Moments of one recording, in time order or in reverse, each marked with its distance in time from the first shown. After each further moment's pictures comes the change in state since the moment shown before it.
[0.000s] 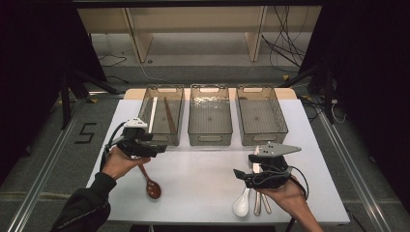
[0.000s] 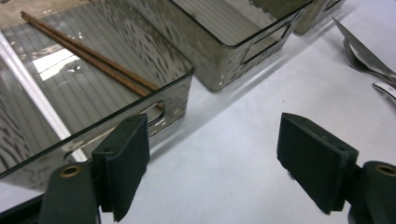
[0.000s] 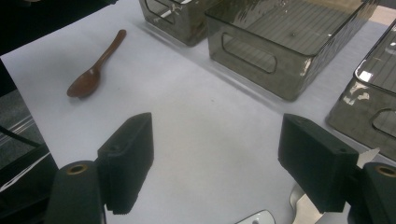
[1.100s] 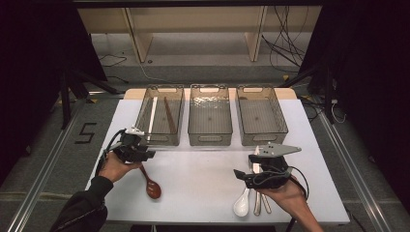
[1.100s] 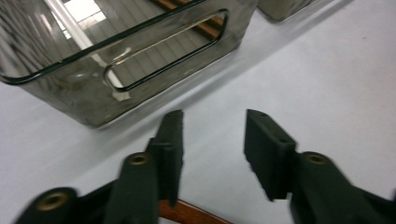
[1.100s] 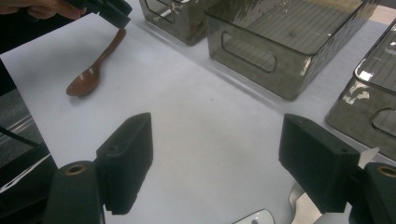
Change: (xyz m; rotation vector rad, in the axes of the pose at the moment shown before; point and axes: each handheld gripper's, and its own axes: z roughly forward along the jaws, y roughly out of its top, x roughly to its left) left arm 0.027 -0.031 0.020 0.166 0.104 -0.011; right arm -0.001 -0.001 0.000 0.002 -0.001 -0.002
